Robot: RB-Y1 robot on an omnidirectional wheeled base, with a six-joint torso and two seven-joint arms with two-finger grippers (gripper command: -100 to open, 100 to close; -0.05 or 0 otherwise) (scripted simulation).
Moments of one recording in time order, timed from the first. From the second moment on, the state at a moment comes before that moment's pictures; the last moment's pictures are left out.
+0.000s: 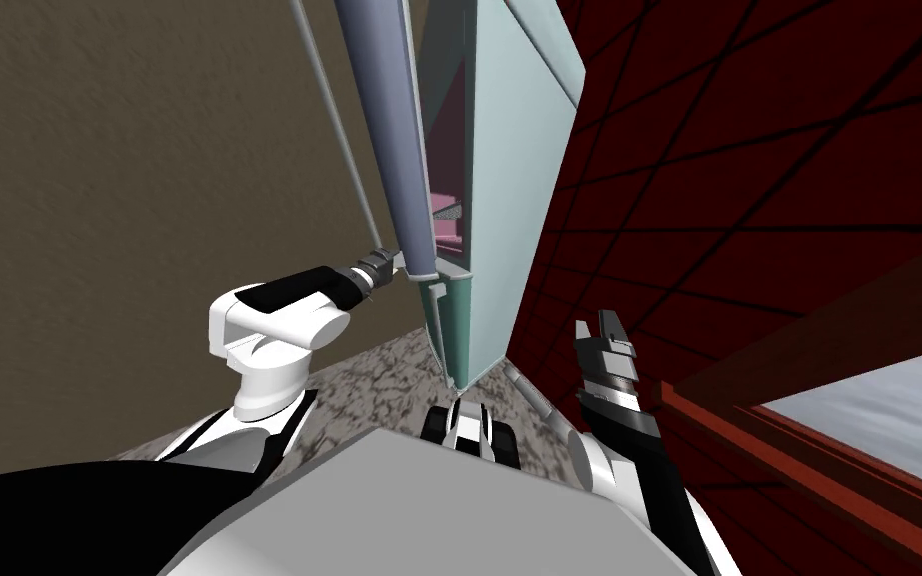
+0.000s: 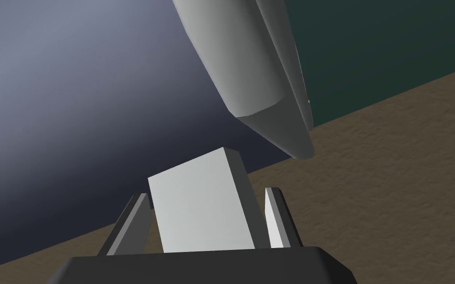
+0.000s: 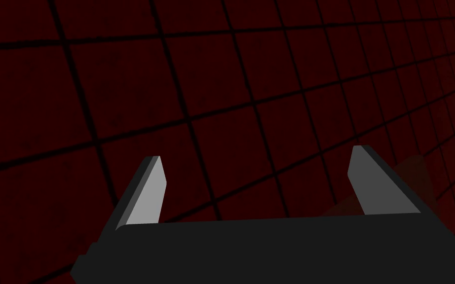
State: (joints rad) left arm -0.18 0.71 0.35 -2.60 0.36 1.21 0.10; right arm 0.54 0.02 0.00 -2.35 0.05 -0.35 0.09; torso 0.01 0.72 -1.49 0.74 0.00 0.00
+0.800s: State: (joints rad) left arm -0.22 0.73 0.32 -2.62 0.46 1.18 0.10; right arm 0.54 0.02 0.00 -2.35 0.05 -0.35 0.09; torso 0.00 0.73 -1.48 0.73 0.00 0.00
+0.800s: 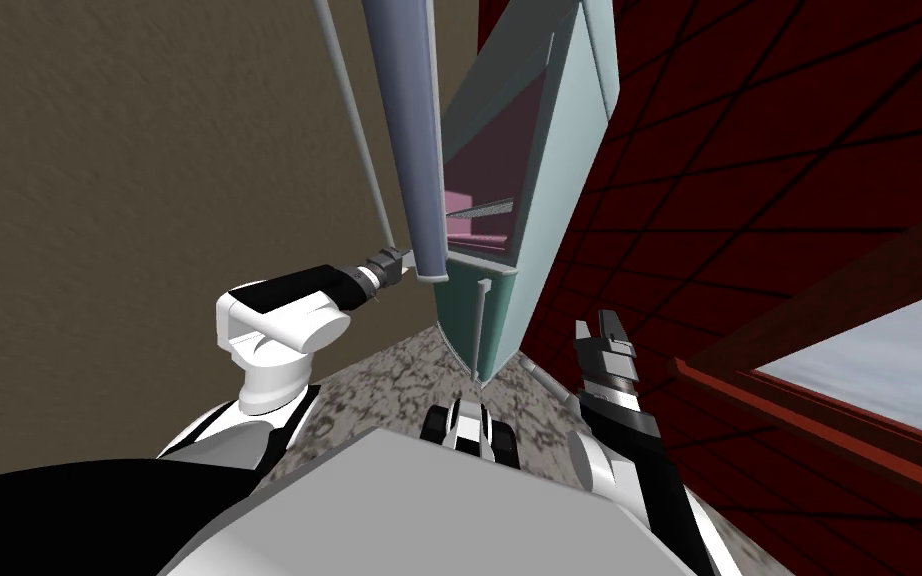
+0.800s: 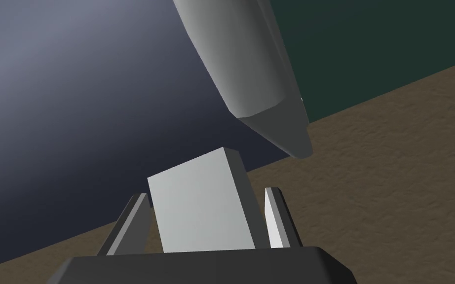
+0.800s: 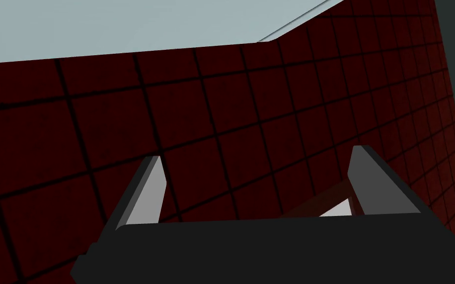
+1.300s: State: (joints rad) left arm -0.22 0.73 0.29 -2.62 0.51 1.15 0.09; right arm 0.54 0.02 0.00 -2.35 0.05 -0.35 0.09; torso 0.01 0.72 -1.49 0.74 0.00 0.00
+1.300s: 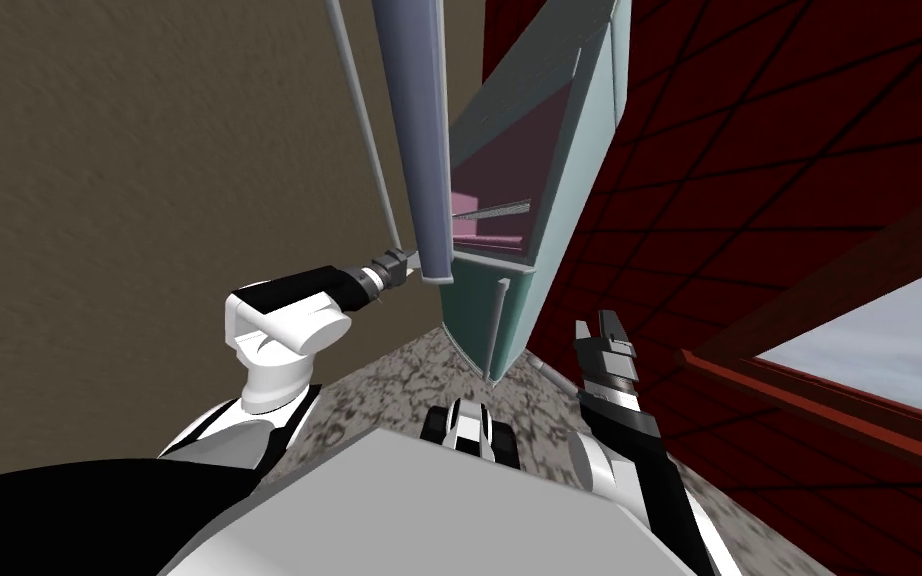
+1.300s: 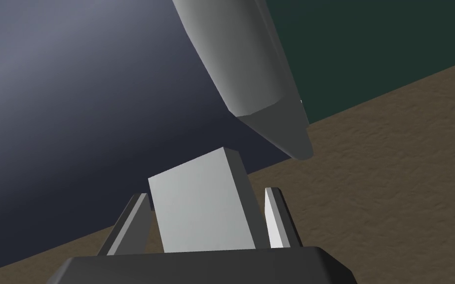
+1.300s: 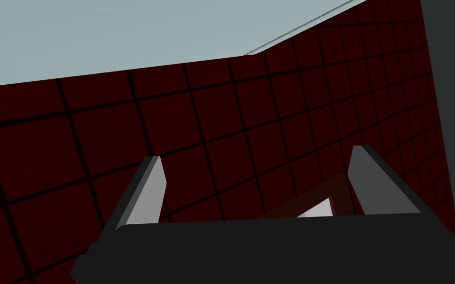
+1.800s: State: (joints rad) left arm -0.25 0.73 0.26 -2.62 0.56 1.13 0.08; right arm 0.54 0.02 0.00 -2.35 0.05 -0.35 0.09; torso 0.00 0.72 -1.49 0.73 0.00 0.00
